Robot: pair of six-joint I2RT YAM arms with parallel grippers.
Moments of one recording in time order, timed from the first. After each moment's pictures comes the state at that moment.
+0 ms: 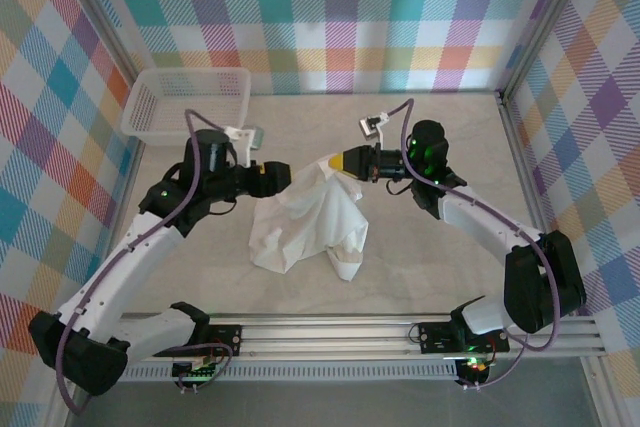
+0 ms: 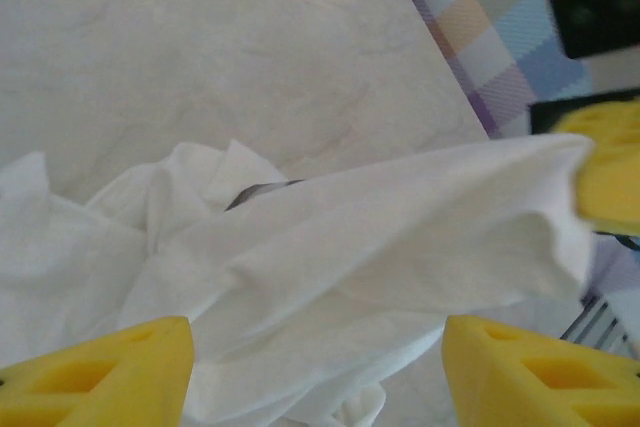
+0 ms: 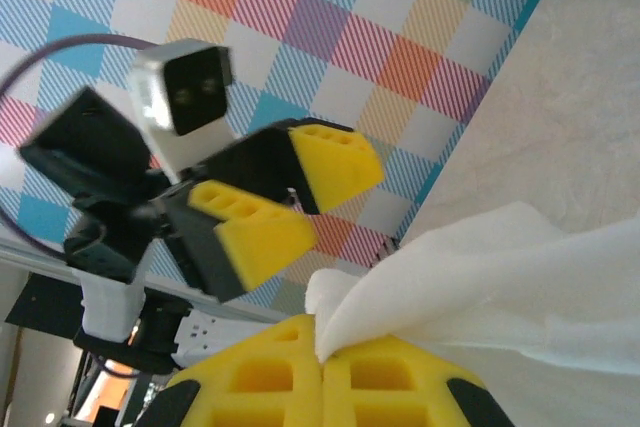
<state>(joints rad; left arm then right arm) -0.48 1.11 1.16 -0.61 0.29 -0.37 0.44 1.41 0.93 0.45 -1.08 1.09</state>
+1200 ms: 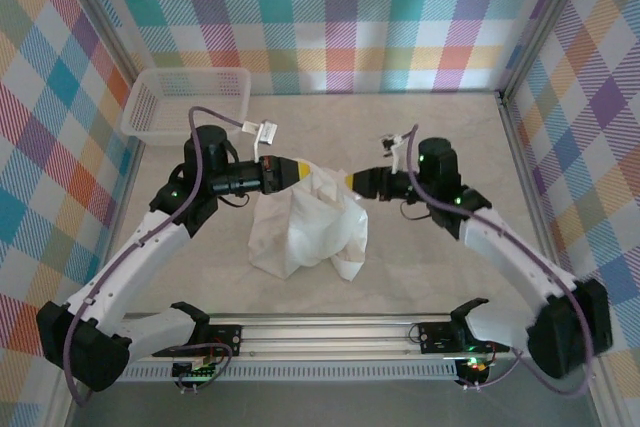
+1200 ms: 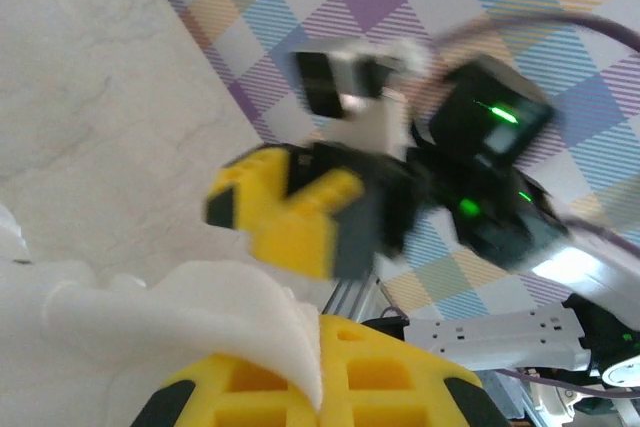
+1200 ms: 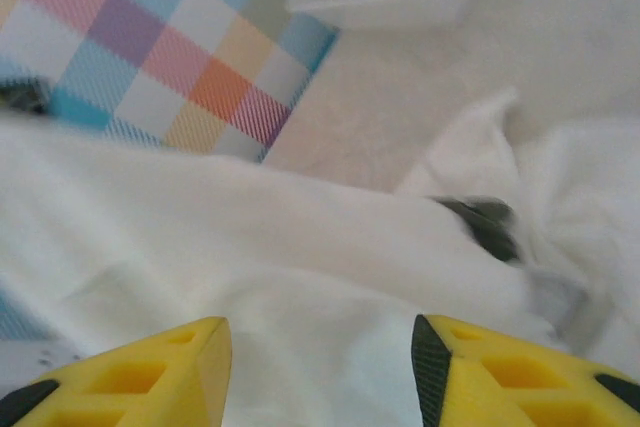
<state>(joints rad) -0.45 1.12 1.05 -0.22 0.79 -0.66 0.52 1.12 0.85 -0.08 -0.63 0.47</state>
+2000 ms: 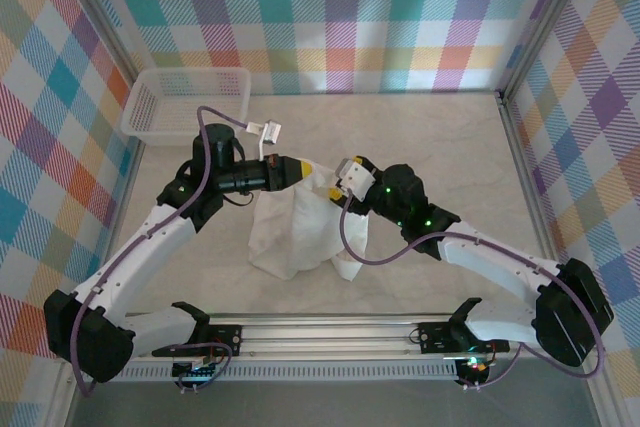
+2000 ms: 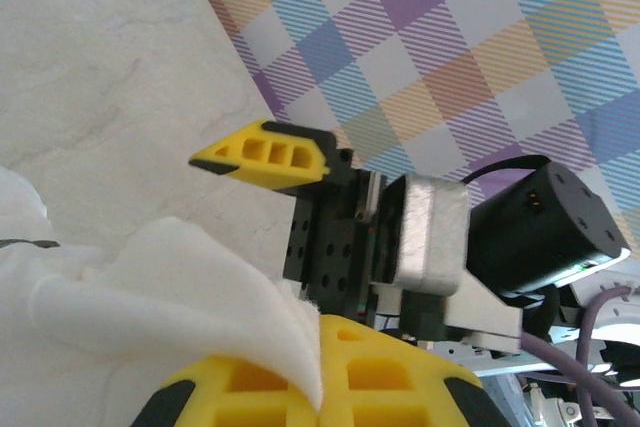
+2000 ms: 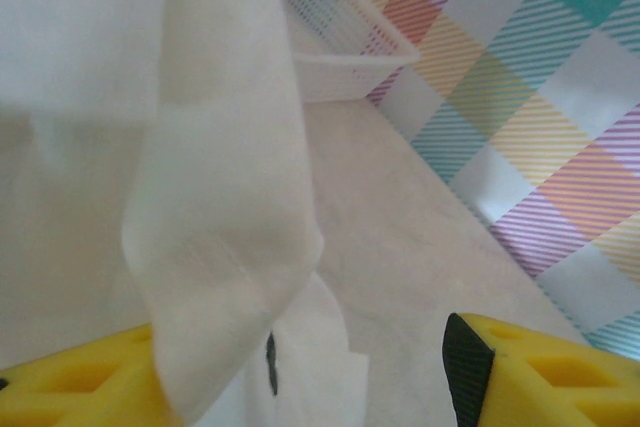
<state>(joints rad) -0.45 1.17 1.06 -0.23 0.76 -0.67 0.75 1.20 0.75 0.17 -0.03 -0.46</state>
